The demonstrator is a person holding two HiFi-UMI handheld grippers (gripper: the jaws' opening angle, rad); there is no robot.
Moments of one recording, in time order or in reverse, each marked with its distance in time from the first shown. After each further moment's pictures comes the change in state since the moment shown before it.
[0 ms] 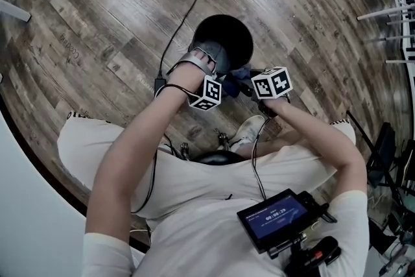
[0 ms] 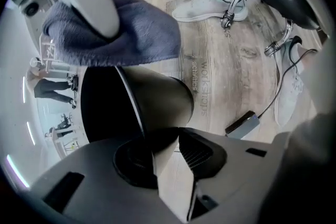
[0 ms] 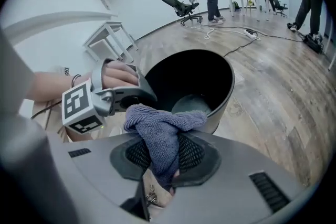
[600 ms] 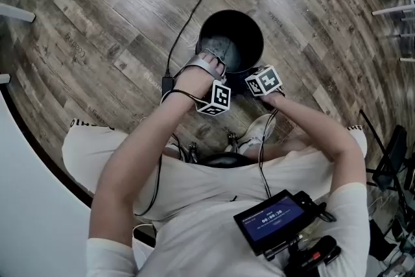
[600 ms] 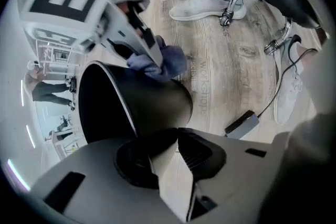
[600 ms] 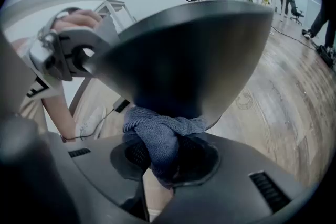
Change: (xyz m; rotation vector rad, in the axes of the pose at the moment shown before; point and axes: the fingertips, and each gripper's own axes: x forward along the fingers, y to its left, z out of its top) left arm 0.000 0.000 0.007 0.025 0.012 -0.001; right arm 0.090 -0.045 -0.047 -0.111 0.127 -0.021
